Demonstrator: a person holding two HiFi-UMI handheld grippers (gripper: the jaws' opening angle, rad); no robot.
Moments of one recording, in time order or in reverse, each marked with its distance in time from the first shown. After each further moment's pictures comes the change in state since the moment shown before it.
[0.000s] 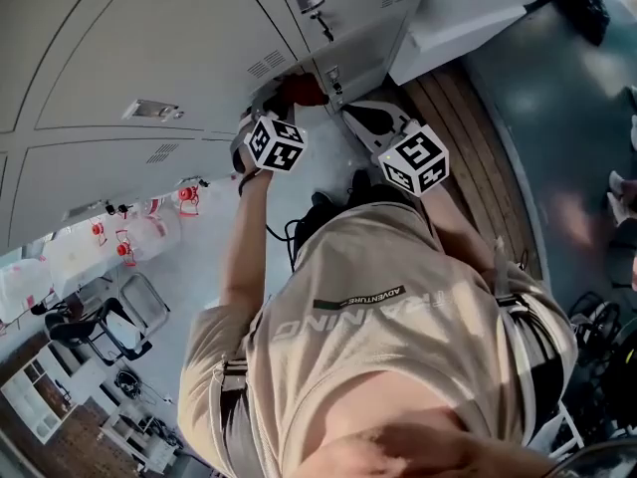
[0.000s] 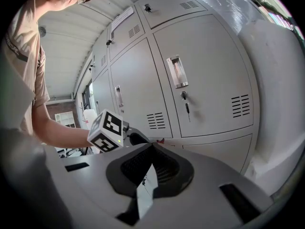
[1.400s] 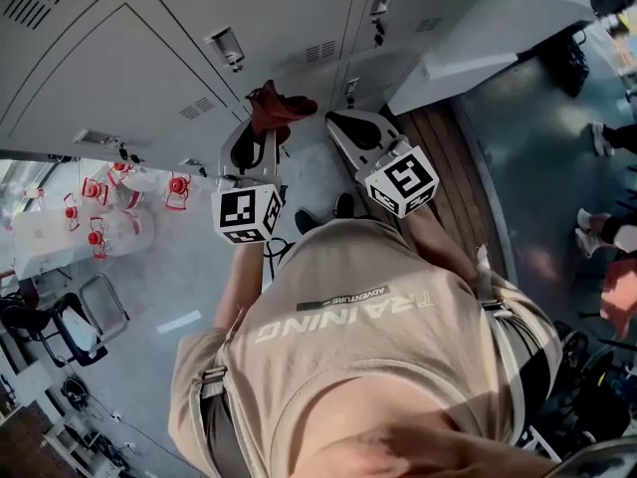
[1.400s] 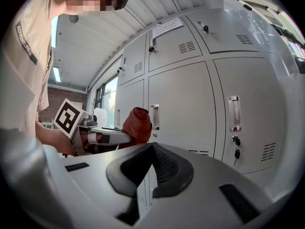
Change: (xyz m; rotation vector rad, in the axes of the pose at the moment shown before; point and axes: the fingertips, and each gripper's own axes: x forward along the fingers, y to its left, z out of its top) left arm -0.255 0.054 -0.032 -0.647 -0.705 0.206; right arm 0.024 0.153 0.078 -0.233 -0.161 0.040
